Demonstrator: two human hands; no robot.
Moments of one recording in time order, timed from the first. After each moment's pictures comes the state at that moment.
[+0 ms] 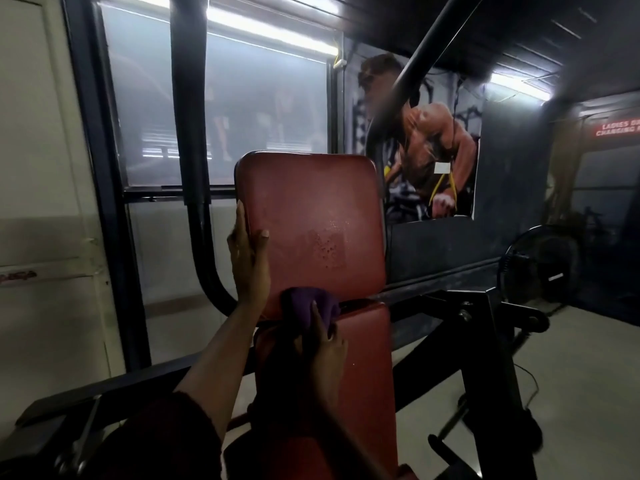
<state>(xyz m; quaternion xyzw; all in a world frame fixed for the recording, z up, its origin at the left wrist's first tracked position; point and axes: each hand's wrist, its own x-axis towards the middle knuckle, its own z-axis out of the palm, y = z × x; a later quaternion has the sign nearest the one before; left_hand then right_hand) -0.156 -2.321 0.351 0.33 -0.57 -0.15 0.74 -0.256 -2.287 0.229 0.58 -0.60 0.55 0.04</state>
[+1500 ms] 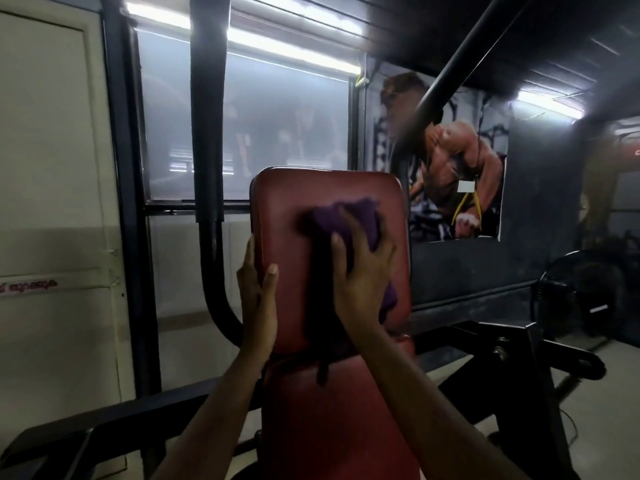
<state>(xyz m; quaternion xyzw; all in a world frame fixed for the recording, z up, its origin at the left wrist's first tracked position) -0.149 -2.332 0.333 0.27 -0.56 -0.21 0.75 -0.273 -2.324 0.368 0.55 -0.41 0.71 0.14</state>
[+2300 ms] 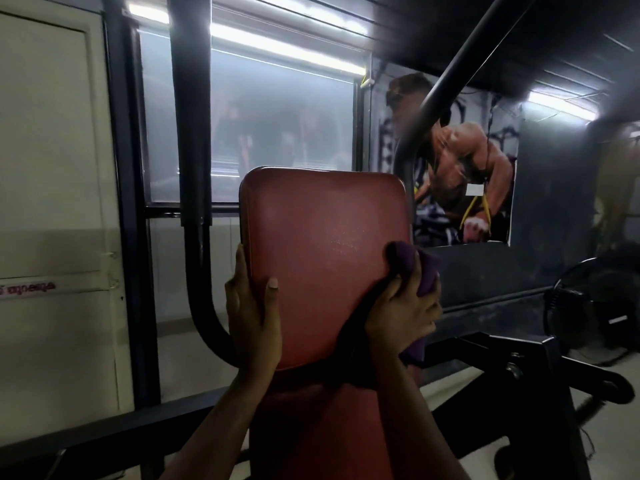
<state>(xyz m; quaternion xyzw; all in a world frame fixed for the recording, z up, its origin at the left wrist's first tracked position) -0.165 -2.338 0.322 0.36 -0.54 -0.05 0.76 -0.318 -2.391 0.324 0.35 -0.64 0.68 0.07</state>
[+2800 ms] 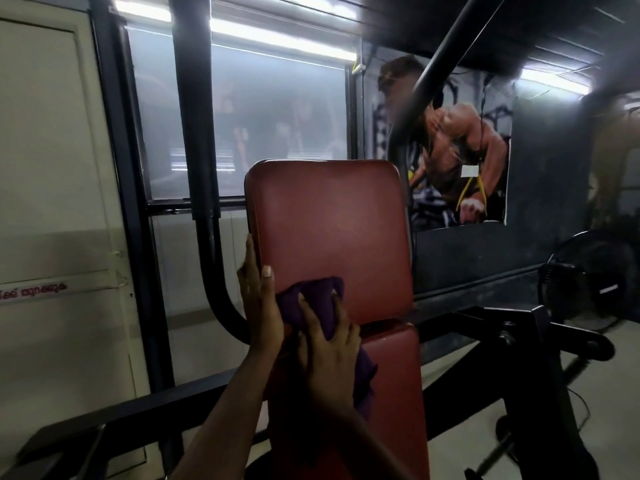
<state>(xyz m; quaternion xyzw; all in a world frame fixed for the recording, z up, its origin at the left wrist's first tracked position) -0.157 -2.336 0.321 0.28 -0.55 -0.16 0.77 -0.236 -2.323 0.243 0.62 -0.48 0.58 0.22</state>
